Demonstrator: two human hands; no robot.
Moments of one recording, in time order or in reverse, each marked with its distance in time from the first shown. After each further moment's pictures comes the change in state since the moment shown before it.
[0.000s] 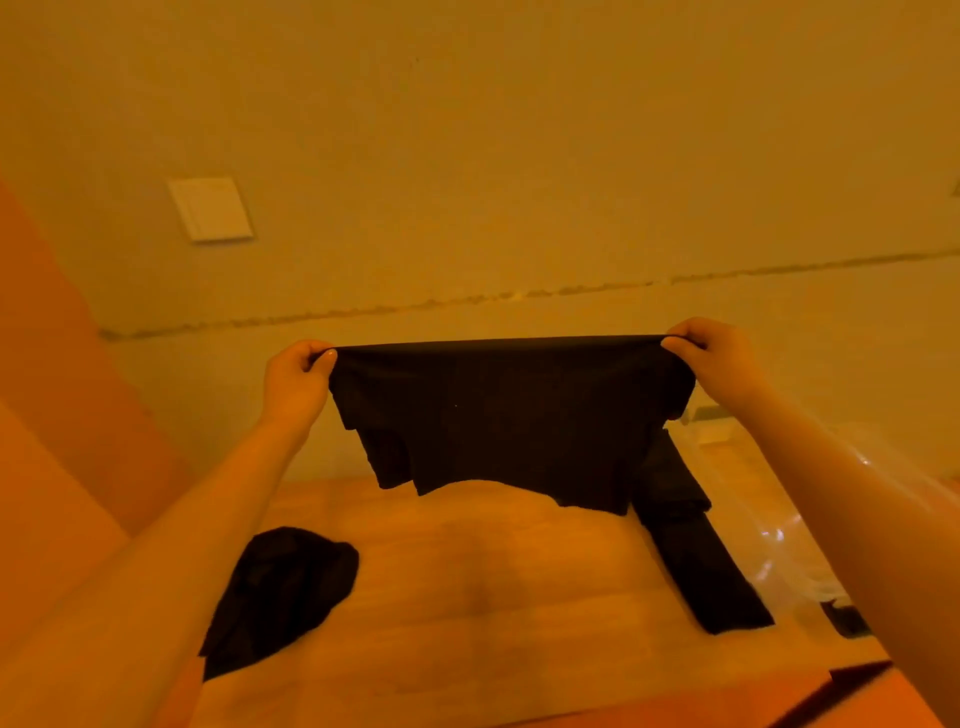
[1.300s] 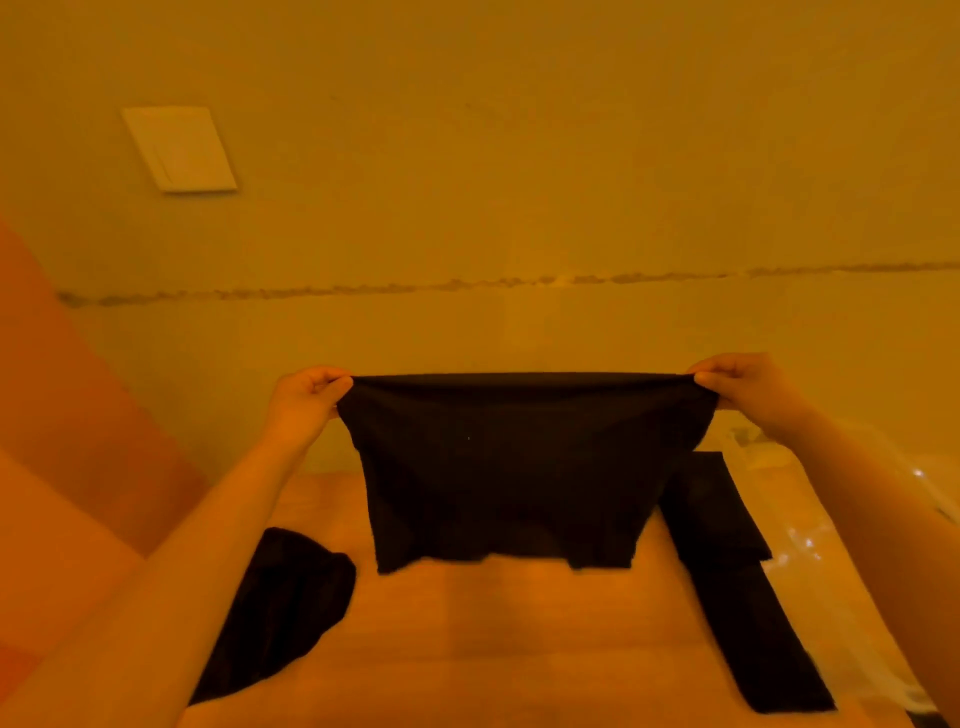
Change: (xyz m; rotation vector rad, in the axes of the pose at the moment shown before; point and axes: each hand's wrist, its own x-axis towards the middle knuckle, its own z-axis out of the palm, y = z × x) left_hand 0.063 -0.077 0.034 -0.152 -0.187 -0.289; right_hand 0.081 0.062 0.059 0.201 -0.282 0.329
